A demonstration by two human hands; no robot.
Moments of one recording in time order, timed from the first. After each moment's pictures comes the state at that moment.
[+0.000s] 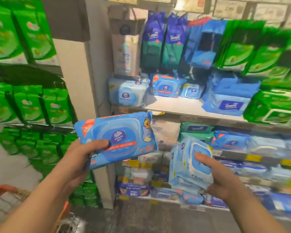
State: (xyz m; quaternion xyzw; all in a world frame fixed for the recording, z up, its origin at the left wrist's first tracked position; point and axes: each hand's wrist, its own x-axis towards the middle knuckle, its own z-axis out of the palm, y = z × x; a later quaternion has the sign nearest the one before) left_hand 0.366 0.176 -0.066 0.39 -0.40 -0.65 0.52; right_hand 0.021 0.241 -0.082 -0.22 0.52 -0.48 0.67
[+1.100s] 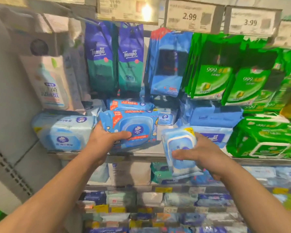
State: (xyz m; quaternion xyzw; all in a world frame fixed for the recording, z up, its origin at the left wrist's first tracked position) left_hand 0.140 -0.073 -0.044 0.40 -0.51 -0.59 0.48; right_hand -0.118 0.052 -0.001 -0.50 0.64 -0.40 0.41
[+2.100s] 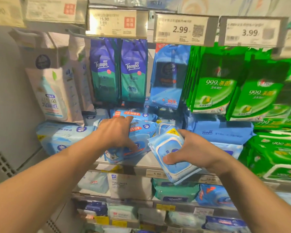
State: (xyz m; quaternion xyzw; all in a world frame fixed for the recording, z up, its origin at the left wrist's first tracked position) left_hand 0.099 -0.115 0.015 0.56 -0.83 0.04 0.03; right_hand -0.138 -0.009 0.015 -0.62 0.65 -0.27 0.35
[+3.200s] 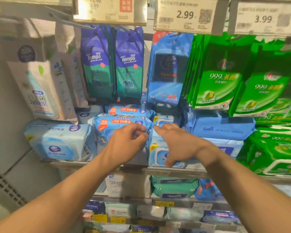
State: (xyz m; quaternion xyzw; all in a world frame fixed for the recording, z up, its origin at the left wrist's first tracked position) left_hand 0.076 -0.089 -0.035 0.49 -0.74 -0.28 0.37; right_hand -0.123 -0.059 0.001 -0.78 0.61 0.05 0.07
